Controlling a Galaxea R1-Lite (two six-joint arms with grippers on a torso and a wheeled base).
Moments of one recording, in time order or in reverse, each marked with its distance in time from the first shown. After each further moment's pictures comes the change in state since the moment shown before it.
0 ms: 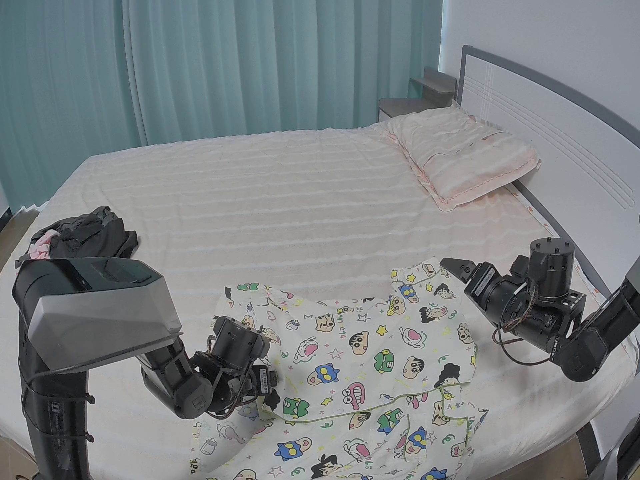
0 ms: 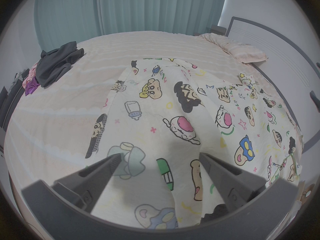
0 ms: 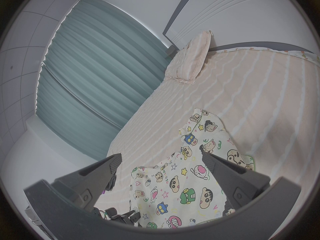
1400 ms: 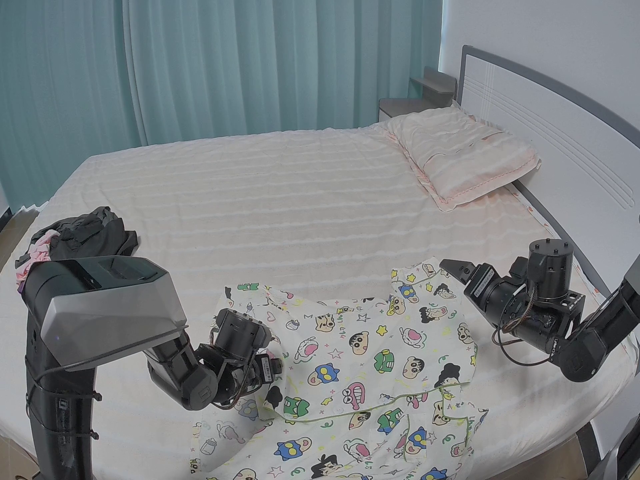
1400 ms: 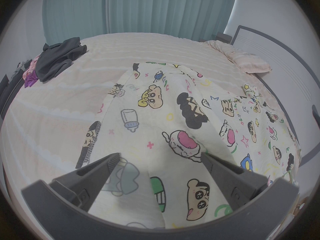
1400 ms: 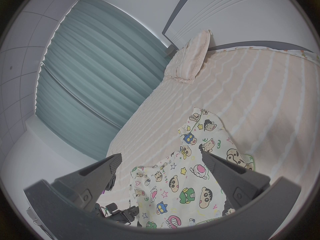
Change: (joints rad) left arm 0.022 0.039 -0.070 -0.011 -0.005 -0.052; right arm 0.000 0.005 0.002 0.000 0.000 0.003
